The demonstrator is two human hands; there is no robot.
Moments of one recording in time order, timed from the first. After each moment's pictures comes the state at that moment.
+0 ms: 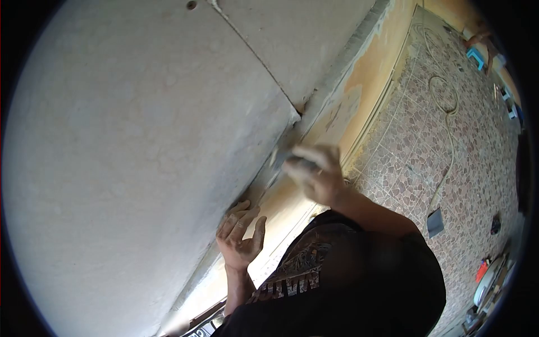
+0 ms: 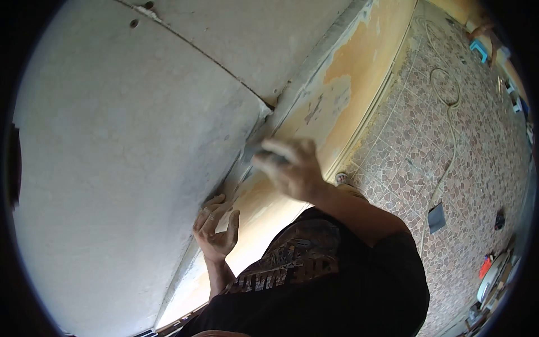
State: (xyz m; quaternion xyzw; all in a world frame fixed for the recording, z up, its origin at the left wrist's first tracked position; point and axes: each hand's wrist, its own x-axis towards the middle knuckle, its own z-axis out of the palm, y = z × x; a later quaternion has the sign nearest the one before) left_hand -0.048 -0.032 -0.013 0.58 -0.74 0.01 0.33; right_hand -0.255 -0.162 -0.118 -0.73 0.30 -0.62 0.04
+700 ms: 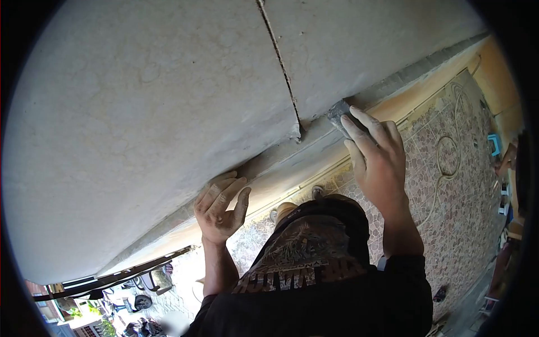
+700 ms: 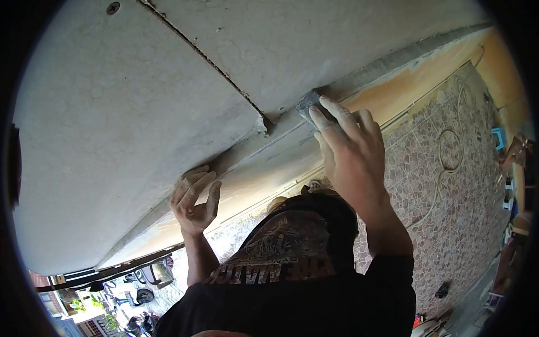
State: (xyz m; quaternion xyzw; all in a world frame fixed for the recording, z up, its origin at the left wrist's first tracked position) left_hand -0.113 -0.072 -0.022 0.62 -0.68 0.10 0.39; right_hand -0.393 -0.246 -0.008 -0.88 0.35 -0.32 0.03
